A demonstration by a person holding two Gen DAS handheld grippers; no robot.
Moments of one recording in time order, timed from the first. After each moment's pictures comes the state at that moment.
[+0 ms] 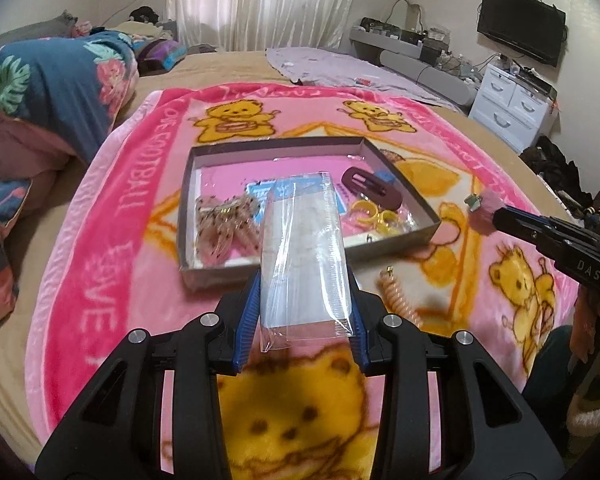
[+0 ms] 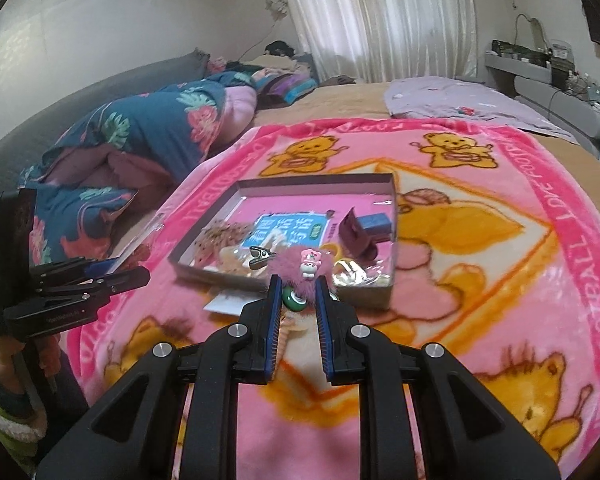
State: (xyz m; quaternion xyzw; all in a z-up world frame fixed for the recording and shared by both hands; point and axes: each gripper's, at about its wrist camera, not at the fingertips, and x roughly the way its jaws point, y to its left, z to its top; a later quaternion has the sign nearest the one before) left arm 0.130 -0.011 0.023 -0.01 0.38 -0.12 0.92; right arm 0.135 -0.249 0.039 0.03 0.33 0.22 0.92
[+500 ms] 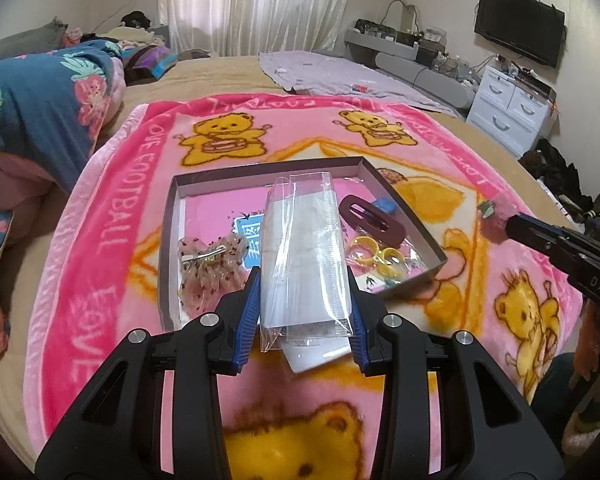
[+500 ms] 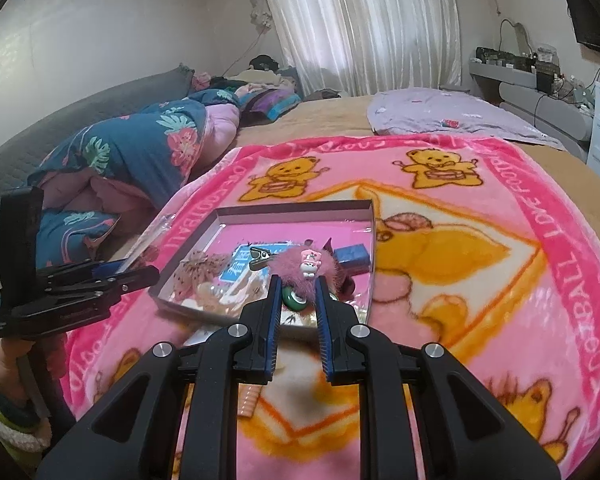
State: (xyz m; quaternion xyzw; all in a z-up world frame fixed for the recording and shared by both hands) left arm 0.181 -0.026 0.029 -0.01 0.38 -0.12 0.92; right arm 0.165 -0.258 0.050 0.04 0.32 0.20 0.93
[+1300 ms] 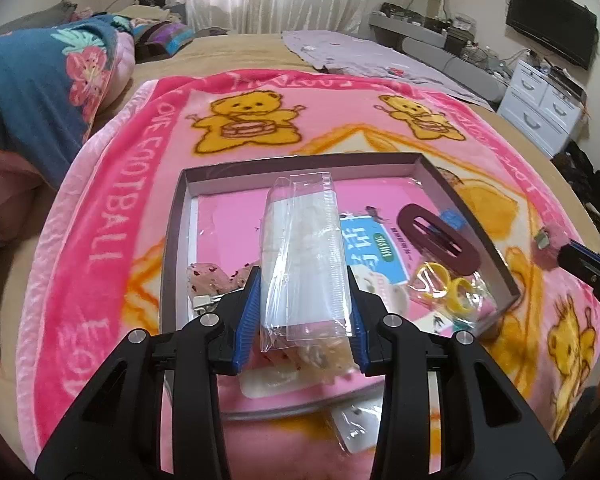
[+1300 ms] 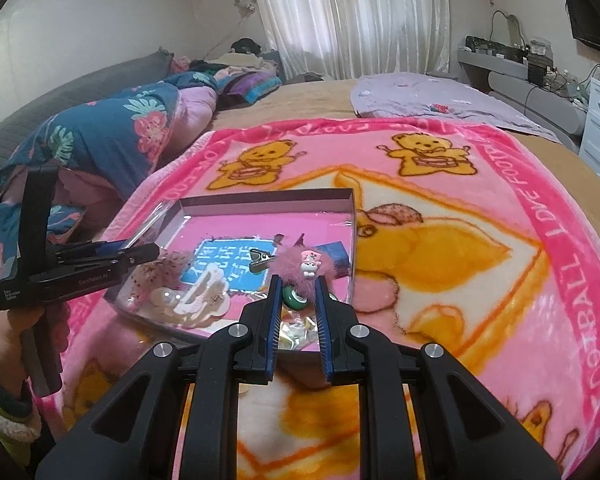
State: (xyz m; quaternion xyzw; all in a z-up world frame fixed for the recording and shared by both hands) left arm 0.259 -0.006 -0.009 -0.01 0.41 -0.09 0.91; right arm 0.214 -0.253 0.022 0.02 0.35 0.16 0.92
